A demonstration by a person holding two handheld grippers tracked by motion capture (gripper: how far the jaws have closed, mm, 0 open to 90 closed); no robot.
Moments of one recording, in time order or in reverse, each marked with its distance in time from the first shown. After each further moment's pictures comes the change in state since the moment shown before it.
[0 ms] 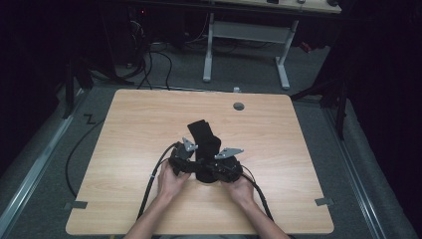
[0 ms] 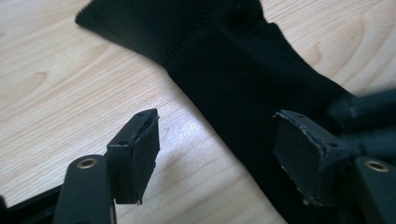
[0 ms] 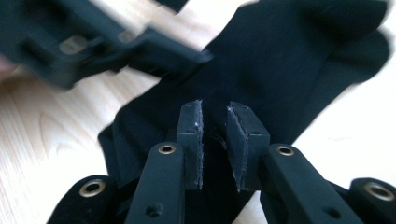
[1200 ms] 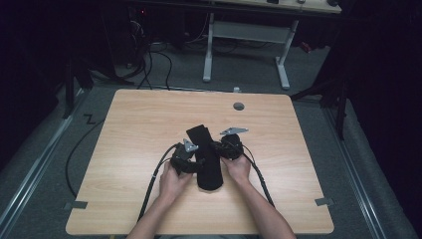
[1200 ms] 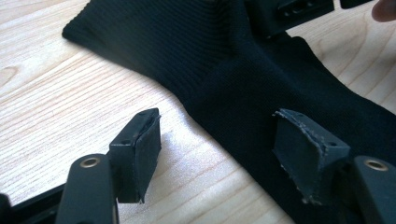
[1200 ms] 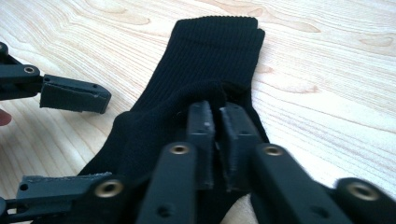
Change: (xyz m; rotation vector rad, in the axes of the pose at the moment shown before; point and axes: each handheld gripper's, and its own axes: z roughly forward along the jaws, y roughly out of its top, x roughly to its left) left arm 0.002 -0.007 0.013 -0.028 -0.036 -0.014; right arm -0.058 0.036 0.025 -0.084 -0.053 0.157
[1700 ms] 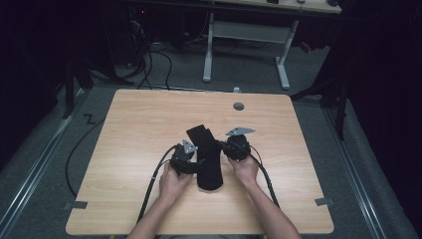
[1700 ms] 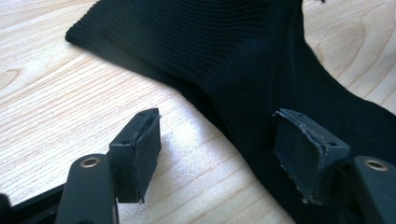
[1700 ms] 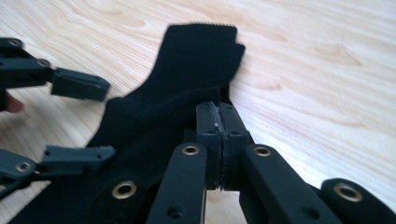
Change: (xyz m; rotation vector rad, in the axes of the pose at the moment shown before) left arm -0.001 -0.003 0.000 -0.026 0.003 0.000; right arm 0.000 0.002 -0.032 0.002 -0.058 -0.042
